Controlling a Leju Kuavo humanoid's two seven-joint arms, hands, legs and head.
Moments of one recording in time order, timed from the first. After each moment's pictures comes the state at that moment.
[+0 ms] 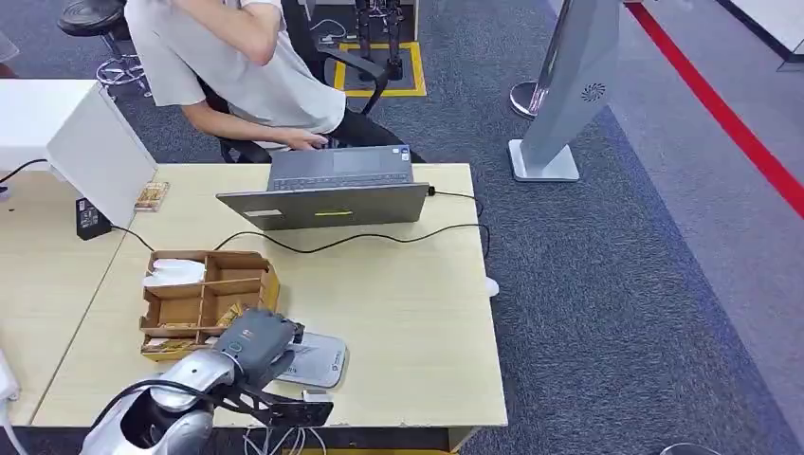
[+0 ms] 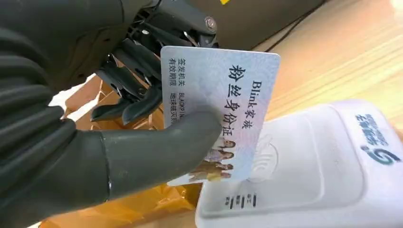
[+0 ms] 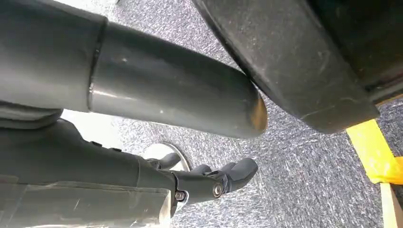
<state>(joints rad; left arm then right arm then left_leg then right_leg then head) -0.35 0.31 -0.89 -1.53 -1.01 -0.50 0.13 0.00 0.03 -0.02 -0.17 1.24 -0.16 -0.09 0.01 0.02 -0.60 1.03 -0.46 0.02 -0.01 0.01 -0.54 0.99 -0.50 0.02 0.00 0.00</state>
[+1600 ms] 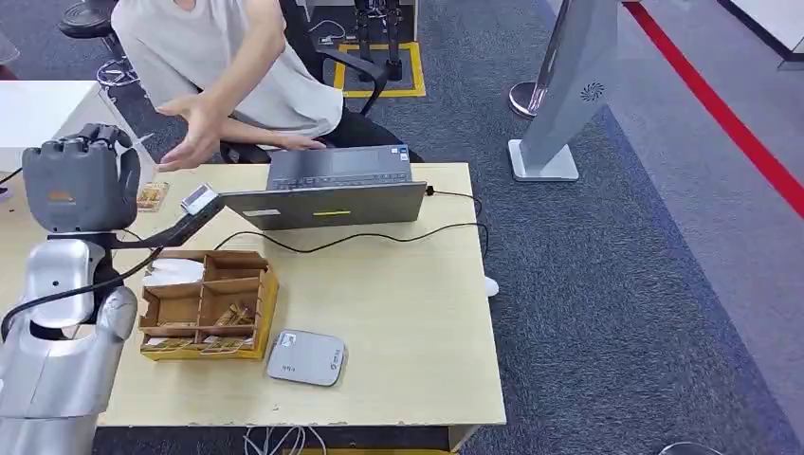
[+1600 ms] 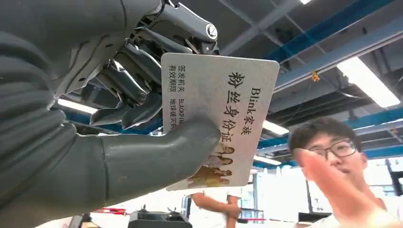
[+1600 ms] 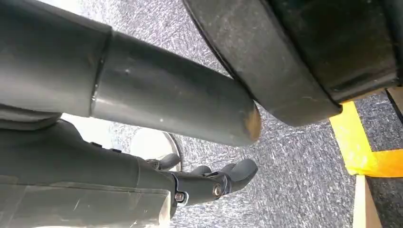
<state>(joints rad) -0.59 0.15 -0.33 -1.33 -1.51 0.32 0.12 -0.02 0.03 0.00 -0.17 1.31 -0.13 -0.12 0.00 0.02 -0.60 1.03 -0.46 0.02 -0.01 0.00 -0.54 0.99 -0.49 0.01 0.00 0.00</state>
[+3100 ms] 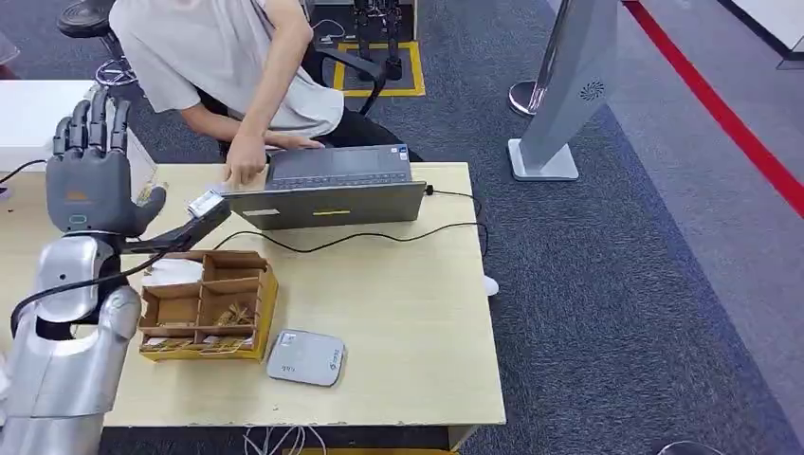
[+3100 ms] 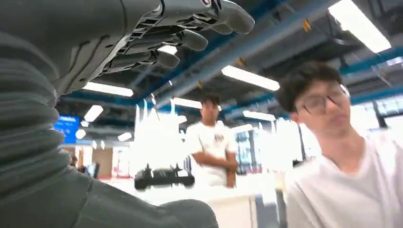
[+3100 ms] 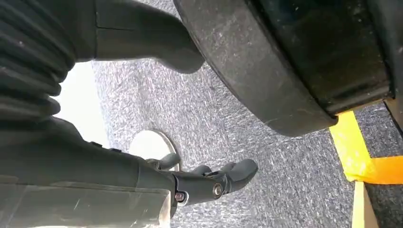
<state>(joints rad) -0.55 0.12 -0.32 -1.37 -1.43 0.10 0.11 -0.01 0.03 0.00 -0.17 1.29 -0.14 -0.12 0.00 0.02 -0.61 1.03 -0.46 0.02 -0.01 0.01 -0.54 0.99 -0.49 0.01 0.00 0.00</state>
